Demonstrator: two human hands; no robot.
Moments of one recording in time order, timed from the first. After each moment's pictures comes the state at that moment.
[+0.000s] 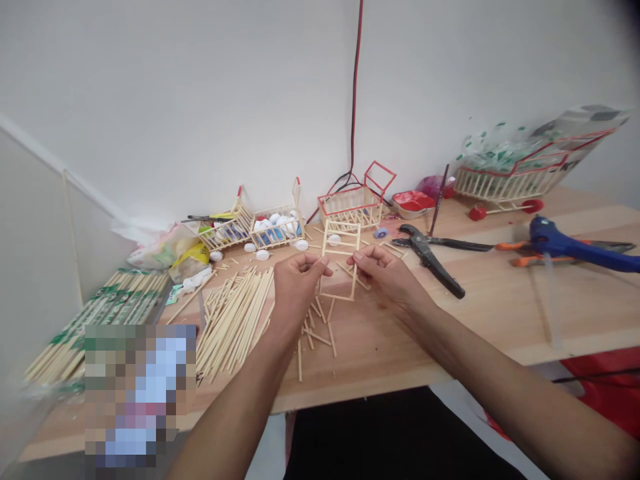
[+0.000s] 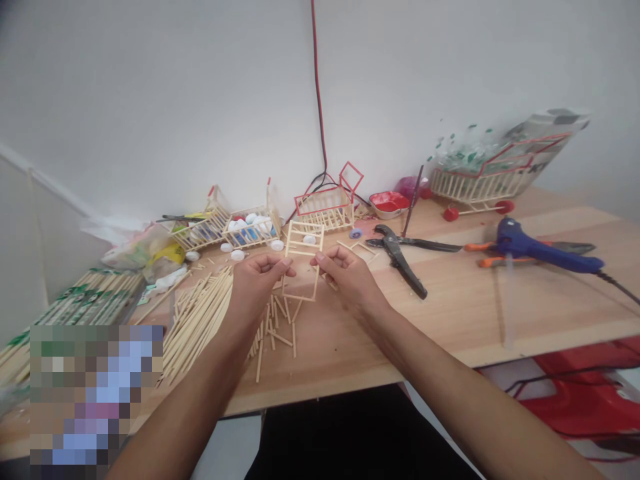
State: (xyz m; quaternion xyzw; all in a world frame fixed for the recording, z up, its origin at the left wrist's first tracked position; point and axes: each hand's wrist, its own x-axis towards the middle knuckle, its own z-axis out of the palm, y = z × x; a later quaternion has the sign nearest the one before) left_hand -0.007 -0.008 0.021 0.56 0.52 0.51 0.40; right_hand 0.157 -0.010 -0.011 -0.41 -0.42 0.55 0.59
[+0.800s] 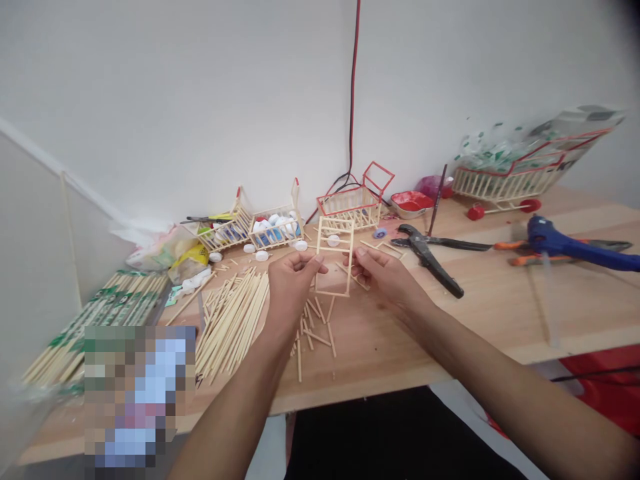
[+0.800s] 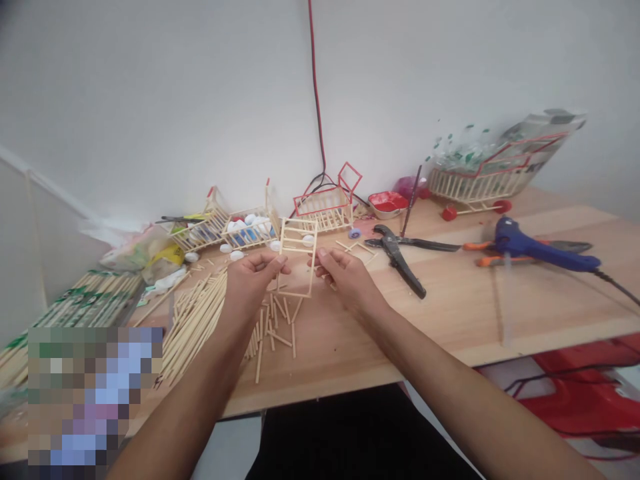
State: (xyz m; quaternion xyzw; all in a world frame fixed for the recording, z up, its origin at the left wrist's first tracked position) left_hand -0.011 -0.007 0.023 0.57 0.51 0.53 0.38; right_hand 0.156 -0.008 -0.014 -0.42 -0.41 0.57 0.57
